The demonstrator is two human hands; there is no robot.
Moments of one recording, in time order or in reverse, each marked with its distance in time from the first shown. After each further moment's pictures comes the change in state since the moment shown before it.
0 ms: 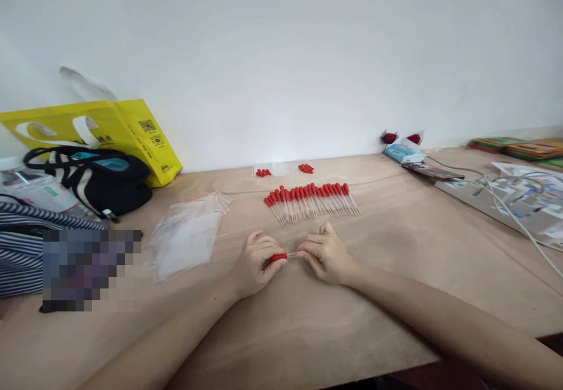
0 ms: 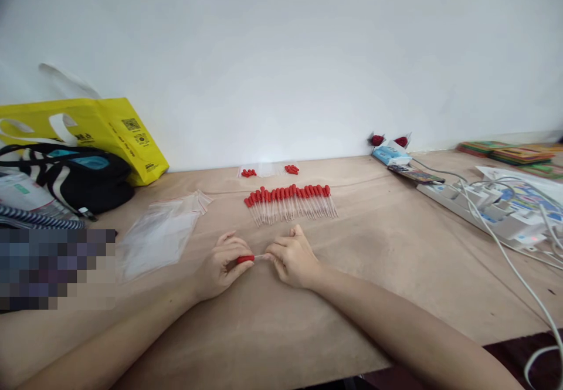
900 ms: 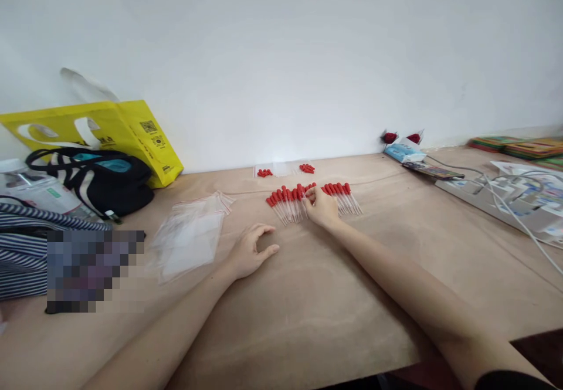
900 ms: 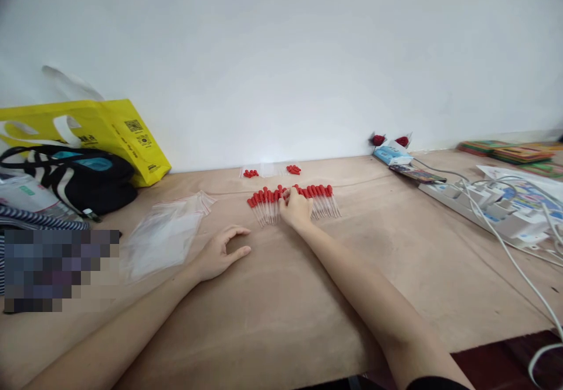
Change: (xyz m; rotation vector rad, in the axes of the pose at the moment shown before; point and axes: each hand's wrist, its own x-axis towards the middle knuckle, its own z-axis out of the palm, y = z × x) left_hand 0.003 -0.035 -0.007 -0.109 0.020 -0.252; right_hand 0.068 0.054 0.011 0.040 0.157 0.852
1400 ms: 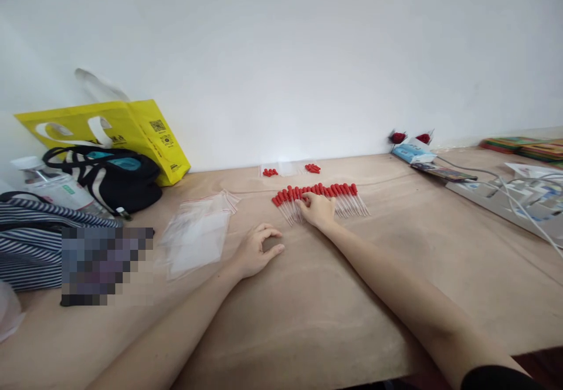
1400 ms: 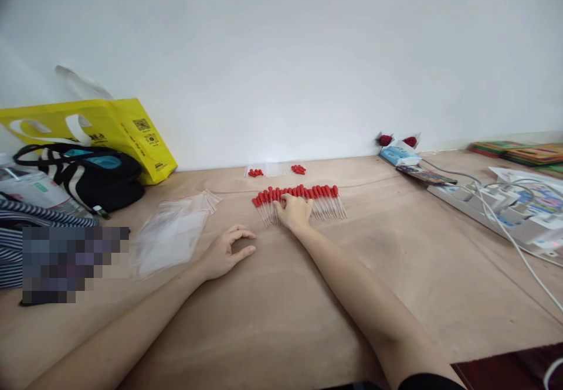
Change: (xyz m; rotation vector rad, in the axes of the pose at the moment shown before) left_hand -0.002 0.000 -0.001 0.017 -0.032 0.041; right_hand 0.004 -0.011 0.023 -0.153 -0.008 -0.032
